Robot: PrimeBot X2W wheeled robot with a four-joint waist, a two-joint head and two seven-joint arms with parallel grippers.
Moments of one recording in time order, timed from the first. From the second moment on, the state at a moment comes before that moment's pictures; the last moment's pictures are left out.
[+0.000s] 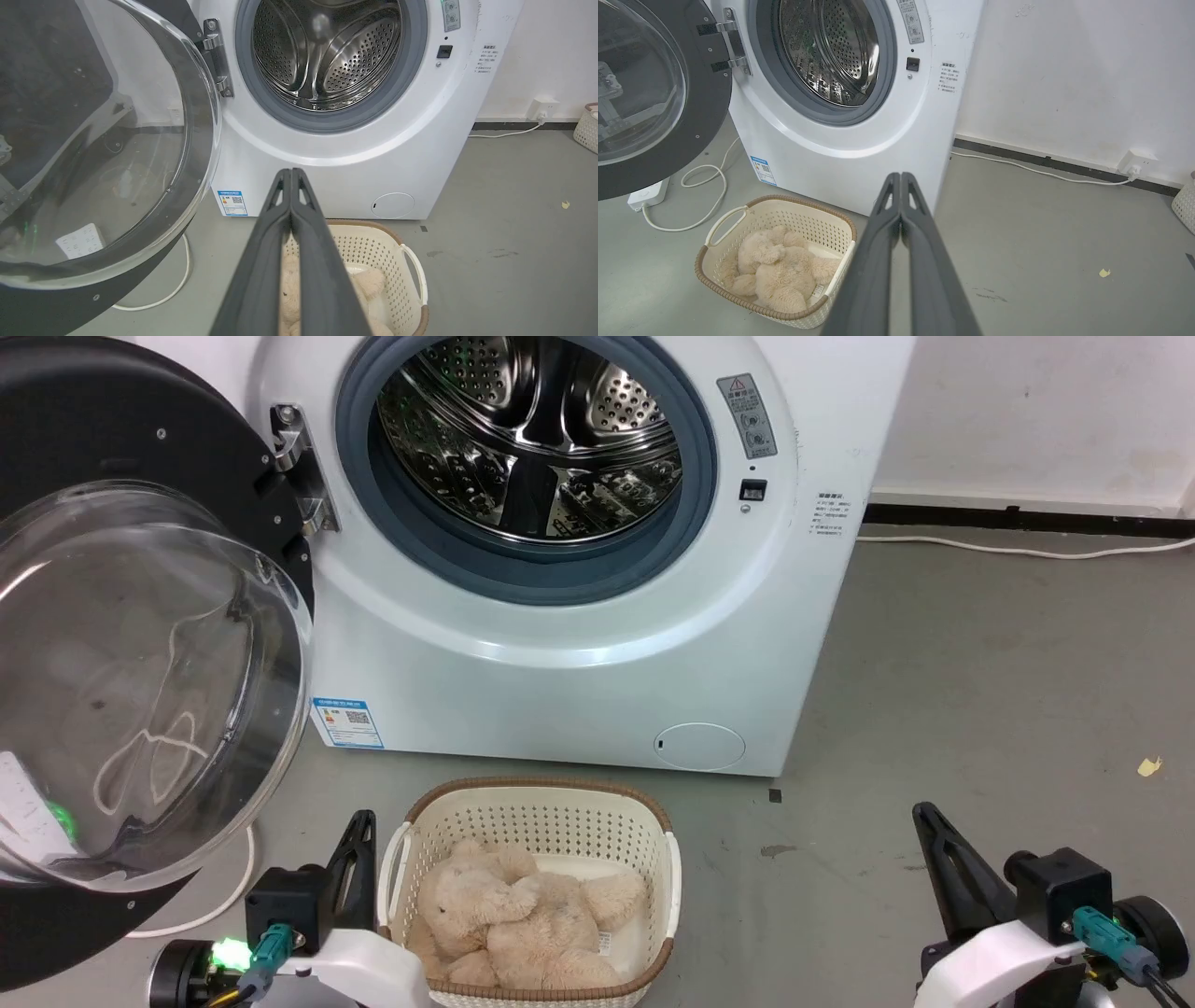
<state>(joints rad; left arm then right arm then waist) 0.02 0.05 -0.01 0.01 -0.01 0.01 -0.01 0.01 -0.05 0.00 0.00 0.01 0.13 0.00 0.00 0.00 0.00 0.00</state>
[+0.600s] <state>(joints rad) 0.02 0.05 0.00 0.00 0.00 0.00 0.00 0.01 -0.05 0.00 0.00 0.01 0.13 0.00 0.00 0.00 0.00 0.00</state>
